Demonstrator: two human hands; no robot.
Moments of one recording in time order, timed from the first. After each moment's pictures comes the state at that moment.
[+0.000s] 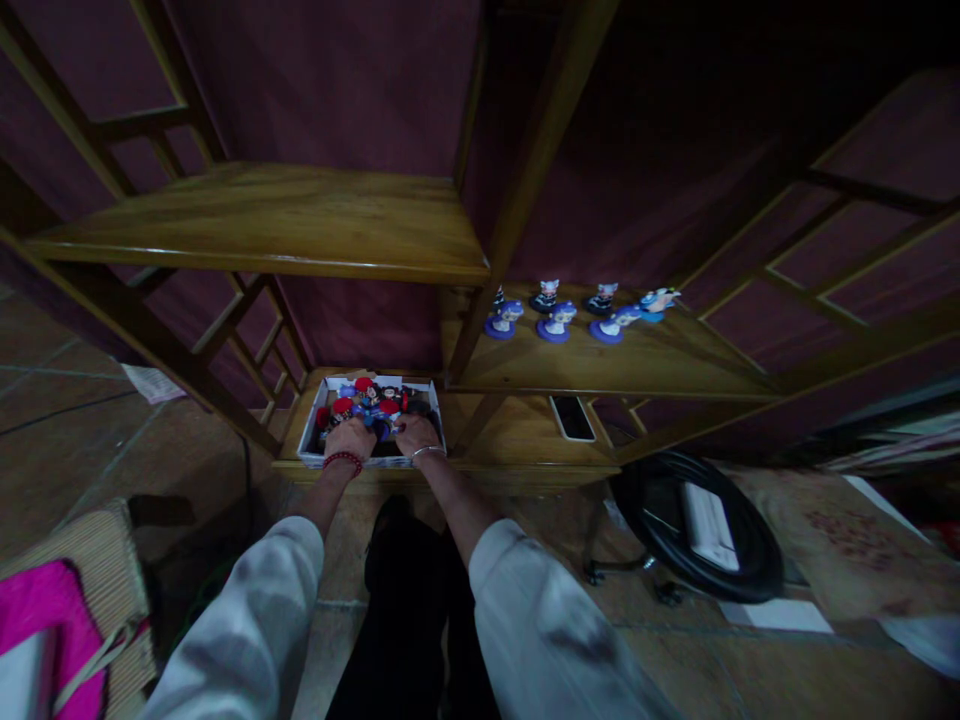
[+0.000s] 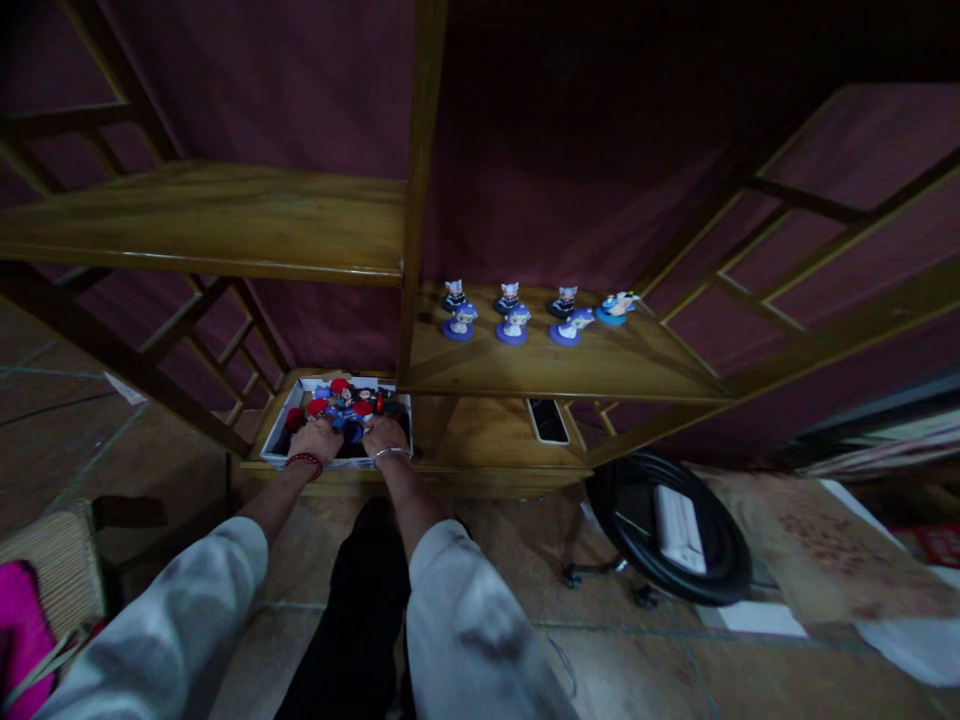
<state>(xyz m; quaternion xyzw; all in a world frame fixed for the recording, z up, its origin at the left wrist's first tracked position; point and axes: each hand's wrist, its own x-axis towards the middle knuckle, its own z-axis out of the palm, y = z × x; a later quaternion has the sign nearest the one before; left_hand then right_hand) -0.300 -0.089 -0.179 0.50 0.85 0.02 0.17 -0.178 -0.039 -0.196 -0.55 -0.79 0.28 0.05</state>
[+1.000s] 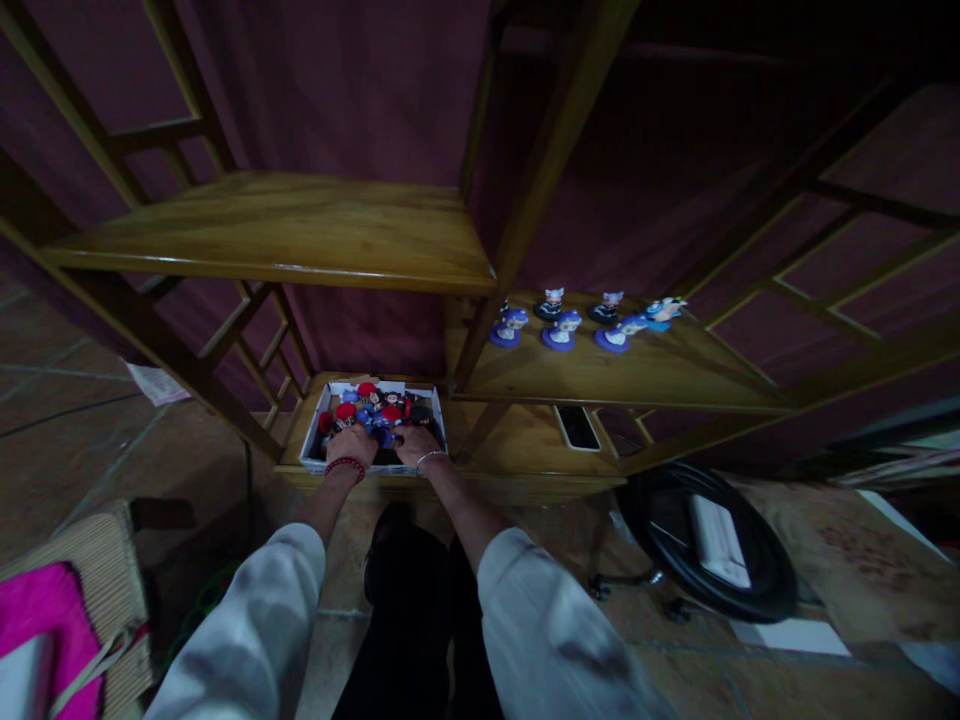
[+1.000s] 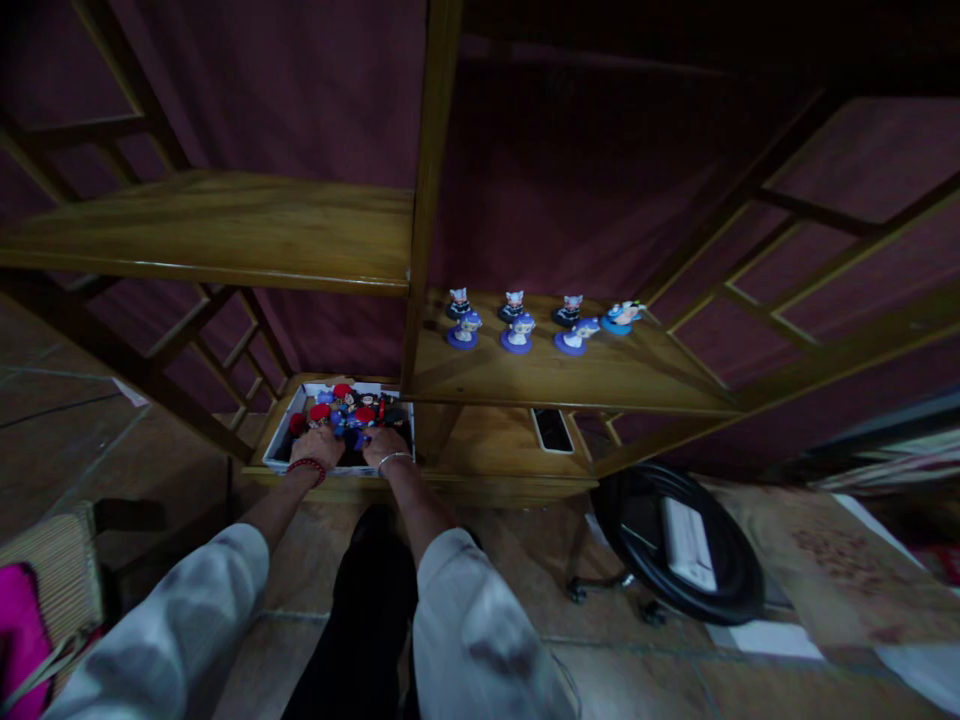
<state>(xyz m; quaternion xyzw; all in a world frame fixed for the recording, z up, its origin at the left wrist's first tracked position) -0.298 -0.088 -0.177 0.48 0.86 0.01 0.19 -0.177 -0.035 -0.207 -0.48 -0.83 0.28 0.00</state>
